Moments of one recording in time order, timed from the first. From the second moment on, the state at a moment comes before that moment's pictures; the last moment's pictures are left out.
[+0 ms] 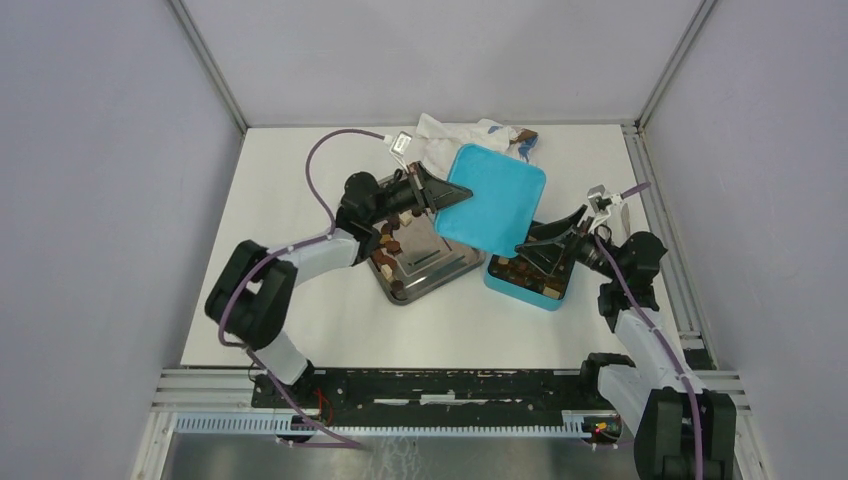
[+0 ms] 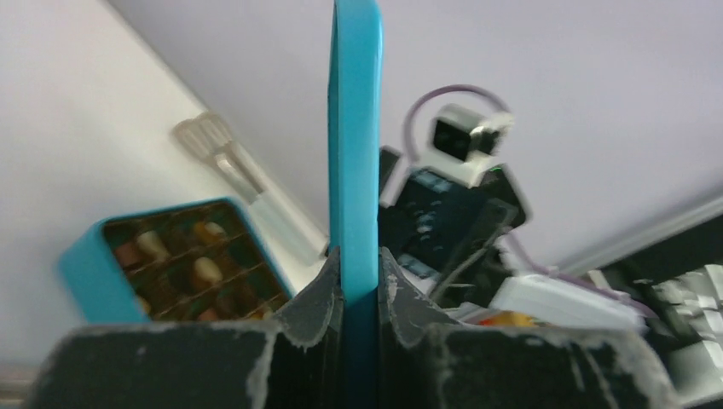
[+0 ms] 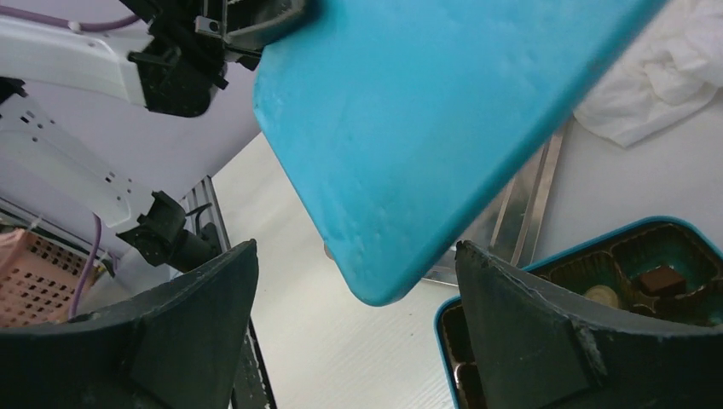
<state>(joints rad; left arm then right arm) -0.56 1.60 0.90 0.87 0.62 -0.99 -0.07 0.89 0.35 0.65 -1.08 0.60</state>
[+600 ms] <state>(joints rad) -0.52 1.99 1.02 1.48 0.75 -1.50 -0.07 0.98 0.31 0.93 -1.04 0.86</state>
